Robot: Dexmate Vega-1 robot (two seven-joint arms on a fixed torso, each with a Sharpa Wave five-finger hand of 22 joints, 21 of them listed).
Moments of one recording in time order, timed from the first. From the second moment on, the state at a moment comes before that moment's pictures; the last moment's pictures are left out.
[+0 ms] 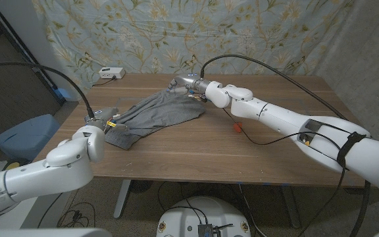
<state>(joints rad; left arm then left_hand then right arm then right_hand) 1.05 1.31 0.57 -2.45 0.33 1.25 0.10 0.69 -0.07 0.47 -0.16 0.22 0.13 0.05 0.18 0.19 0.12 0.05 0.20 0.21 0.08 0.12 0.19 0.18 0.02 0.19 0.53 0.19 -0.20 -0.34 -1.09 -1.19 -0.54 0.10 0.01 0.59 0.17 0.36 0.01 0.23 0.61 -0.05 0.18 0.19 0.44 0.02 0.20 0.21 0.43 -0.04 0.23 0.37 0.42 0.07 0.28 0.19</state>
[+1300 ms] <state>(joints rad) 0.70 1.13 1.05 -2.21 1.06 1.23 -0.59 0.74 -0.07 0.41 -0.15 0.25 0.06 0.03 0.18 0.19 0.07 0.02 0.20 0.21 0.07 0.11 0.19 0.18 0.05 0.20 0.52 0.19 -0.19 -0.29 -1.10 -1.05 -0.50 0.10 0.12 0.51 0.15 0.35 0.05 0.21 0.51 -0.05 0.19 0.19 0.36 0.02 0.19 0.21 0.38 -0.04 0.22 0.36 0.38 0.09 0.25 0.19</state>
